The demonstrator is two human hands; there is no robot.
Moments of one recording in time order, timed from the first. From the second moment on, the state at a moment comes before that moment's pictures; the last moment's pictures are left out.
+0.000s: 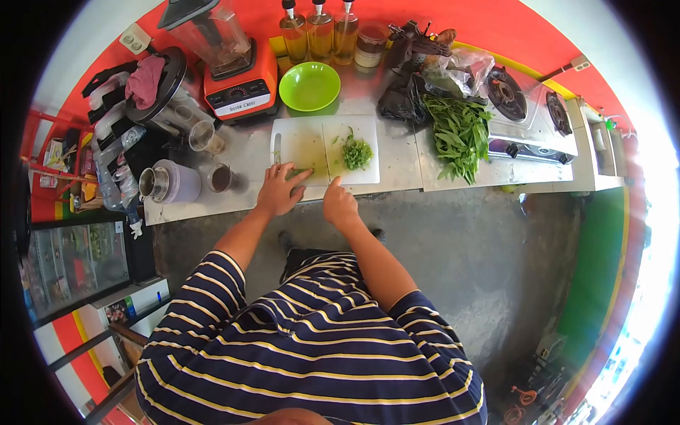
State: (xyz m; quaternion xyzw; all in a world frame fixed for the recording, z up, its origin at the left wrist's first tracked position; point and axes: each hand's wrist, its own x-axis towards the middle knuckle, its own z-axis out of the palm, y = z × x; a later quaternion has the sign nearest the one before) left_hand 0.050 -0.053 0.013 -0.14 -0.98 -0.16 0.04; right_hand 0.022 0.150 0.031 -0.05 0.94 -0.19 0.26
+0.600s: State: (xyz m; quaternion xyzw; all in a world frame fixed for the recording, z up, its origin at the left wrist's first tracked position) left_hand 0.048 -0.048 0.021 -0.11 -0.98 -0.14 0.00; right_hand -0.005 0.156 0.042 -0.13 0.93 -0.17 0.29
